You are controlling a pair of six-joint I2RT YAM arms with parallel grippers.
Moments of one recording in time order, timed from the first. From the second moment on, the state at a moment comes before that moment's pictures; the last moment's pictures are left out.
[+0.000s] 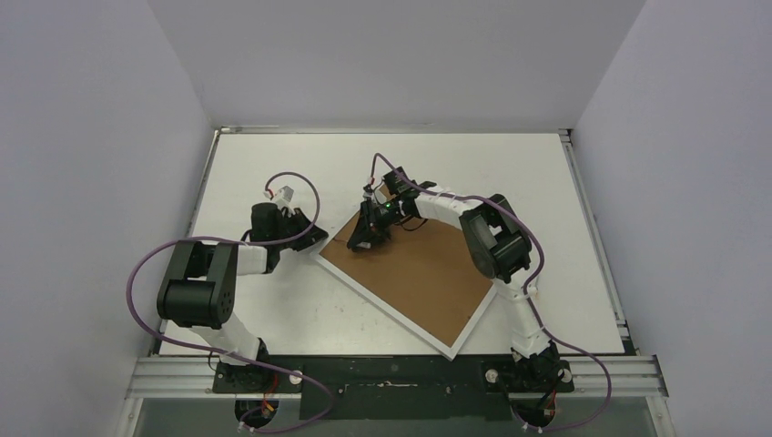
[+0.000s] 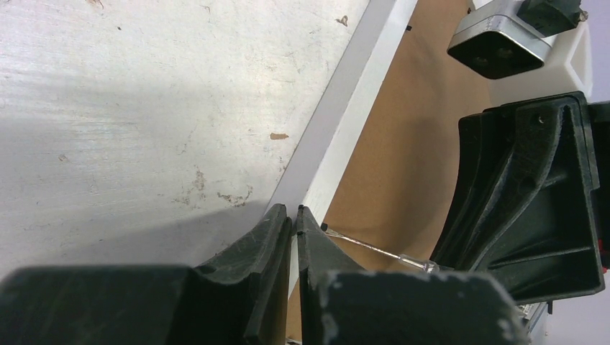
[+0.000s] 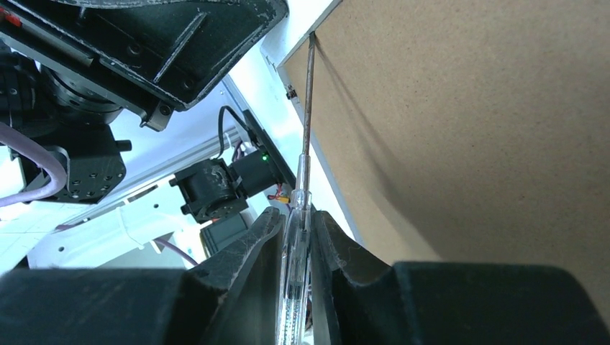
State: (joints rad) left arm -0.10 1.66 0.57 0.48 0.48 -0.62; right arm 0.62 2.27 1.63 -0.36 -0.98 0.79
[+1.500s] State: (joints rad) left arm -0.20 1.58 0.55 0.38 0.46 -0.62; right arm 0.59 2.33 1.92 -0.87 -0.90 0.85
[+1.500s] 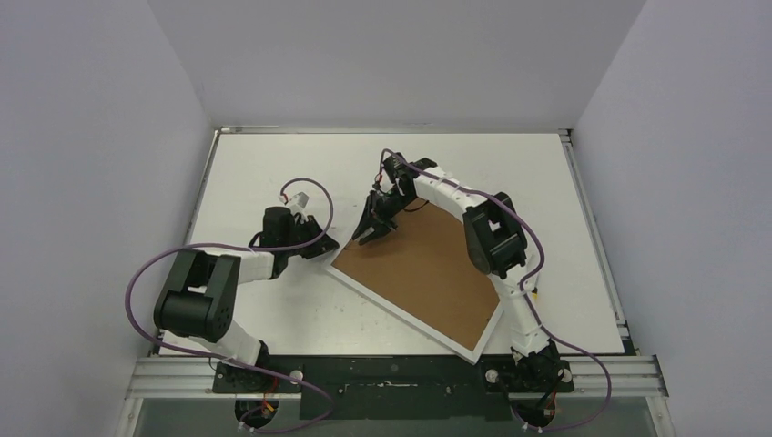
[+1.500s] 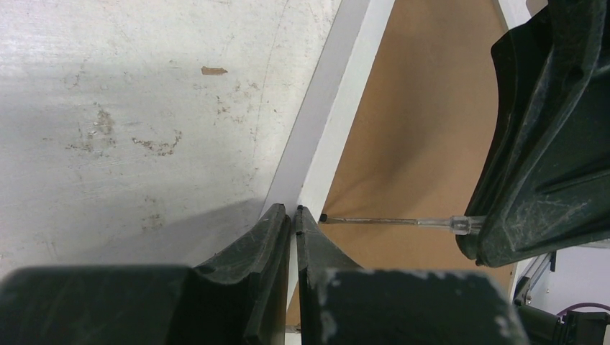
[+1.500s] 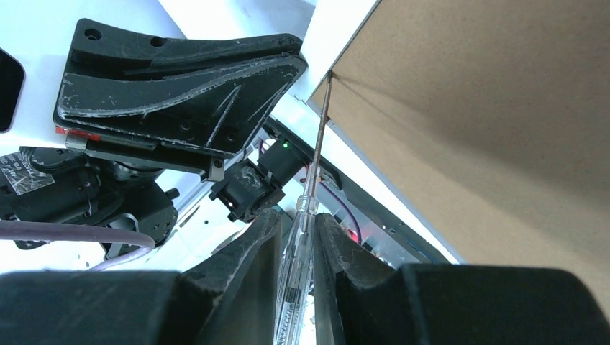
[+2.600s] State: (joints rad) left arm -0.18 1.05 0.54 0.09 0.44 -0.65; right arm 0.56 2.16 1.75 -0.83 -0.83 0.39
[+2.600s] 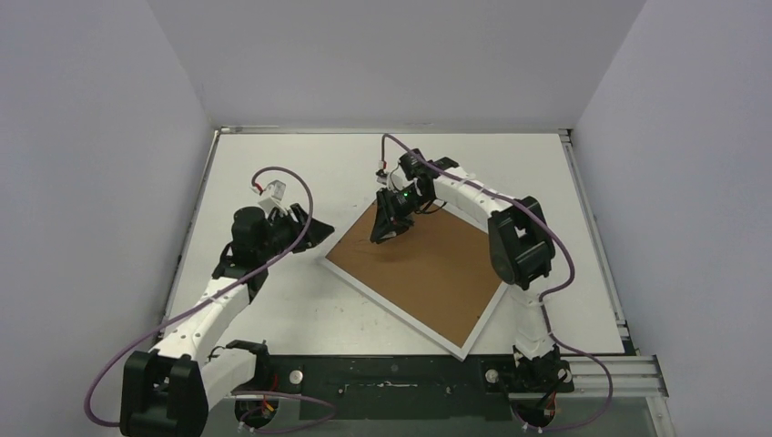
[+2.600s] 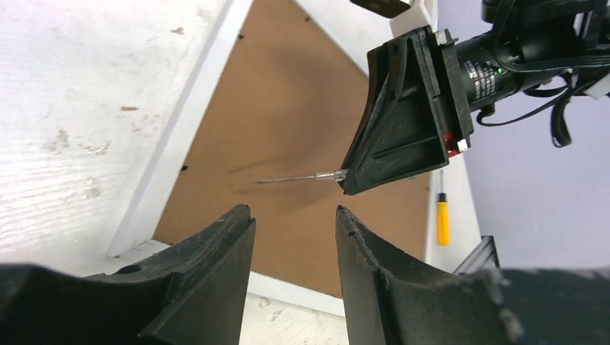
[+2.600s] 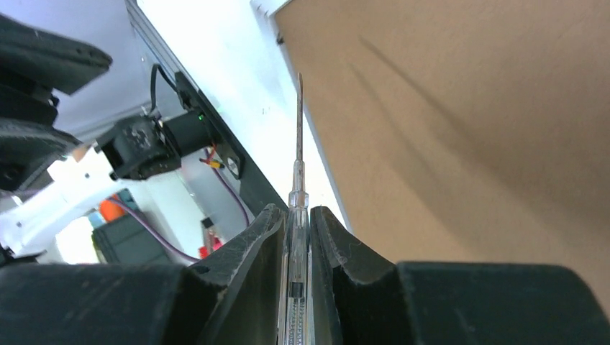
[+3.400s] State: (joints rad) left arm -0.75 0.78 0.38 0.29 0.19 0.10; right arm 0.56 1.73 1.42 -0.79 -0.78 0.25
